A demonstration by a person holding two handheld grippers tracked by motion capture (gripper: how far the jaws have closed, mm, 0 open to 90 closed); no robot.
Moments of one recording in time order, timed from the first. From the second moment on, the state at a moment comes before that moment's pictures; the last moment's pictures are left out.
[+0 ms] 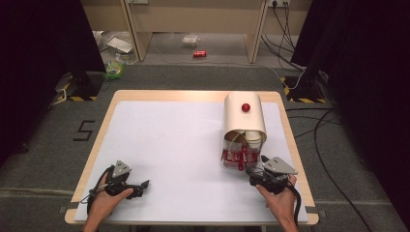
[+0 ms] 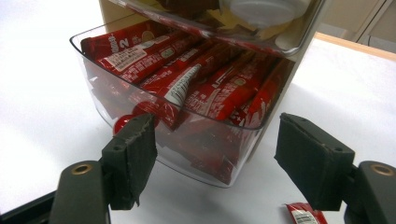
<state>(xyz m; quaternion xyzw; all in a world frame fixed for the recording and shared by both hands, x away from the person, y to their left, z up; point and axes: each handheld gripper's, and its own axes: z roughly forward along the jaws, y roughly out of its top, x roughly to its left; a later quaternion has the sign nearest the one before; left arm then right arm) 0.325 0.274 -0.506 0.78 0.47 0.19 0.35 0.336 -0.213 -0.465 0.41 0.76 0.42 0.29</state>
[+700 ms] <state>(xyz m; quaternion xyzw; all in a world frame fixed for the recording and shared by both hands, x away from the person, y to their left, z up) 0.325 0.274 -0.506 0.78 0.47 0.19 0.35 0.346 -0.209 -0.466 0.41 0.76 0.42 0.29</state>
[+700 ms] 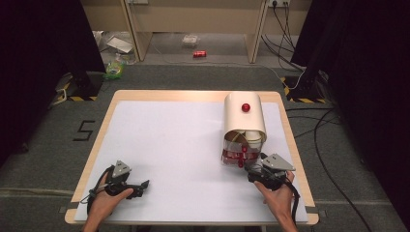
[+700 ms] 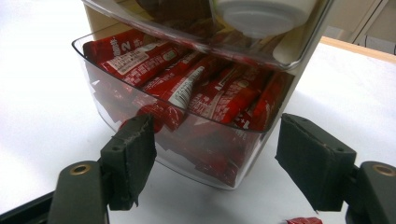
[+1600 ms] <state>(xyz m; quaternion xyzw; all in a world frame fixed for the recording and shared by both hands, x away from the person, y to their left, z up) 0.325 0.274 -0.506 0.78 0.47 0.19 0.35 0.355 -0.207 -0.466 0.42 0.75 0.42 0.29</state>
